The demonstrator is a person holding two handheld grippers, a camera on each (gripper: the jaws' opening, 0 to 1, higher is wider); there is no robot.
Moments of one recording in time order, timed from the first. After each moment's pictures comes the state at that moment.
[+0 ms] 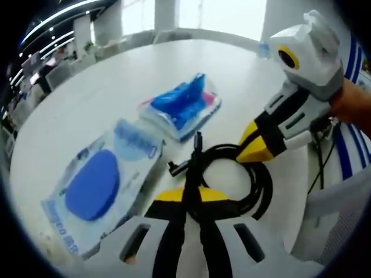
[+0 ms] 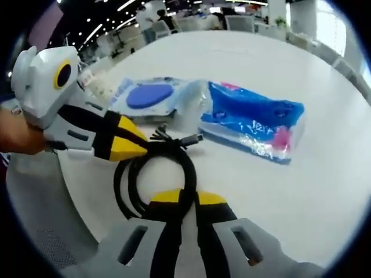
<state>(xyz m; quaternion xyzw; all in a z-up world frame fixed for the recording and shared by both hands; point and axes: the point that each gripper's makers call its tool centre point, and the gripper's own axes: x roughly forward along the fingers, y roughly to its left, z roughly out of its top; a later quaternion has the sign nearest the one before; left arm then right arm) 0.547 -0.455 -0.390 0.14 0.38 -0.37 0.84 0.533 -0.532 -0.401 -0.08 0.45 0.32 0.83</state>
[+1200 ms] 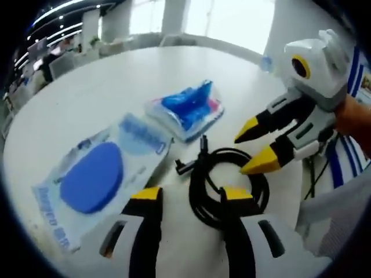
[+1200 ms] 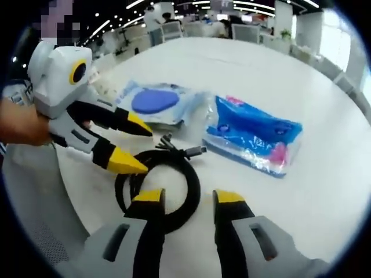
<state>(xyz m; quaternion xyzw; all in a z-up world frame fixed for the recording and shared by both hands) 0.548 -0.448 -0.390 0.06 0.38 -0.38 0.84 0.537 -0.524 -0.384 -0.11 0.41 0.32 0.84</state>
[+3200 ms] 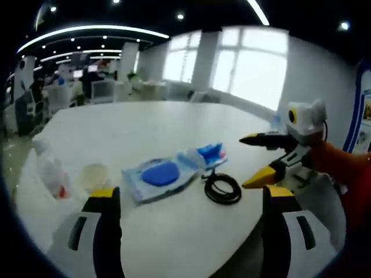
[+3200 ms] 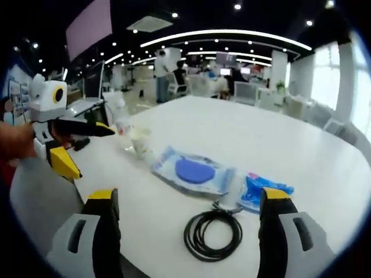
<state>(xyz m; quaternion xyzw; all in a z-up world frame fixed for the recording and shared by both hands) 0.464 -0.302 -0.240 -0.04 0.21 -0.29 0.93 0.498 -0.443 -0.257 -0.10 0.22 0.32 0.92</state>
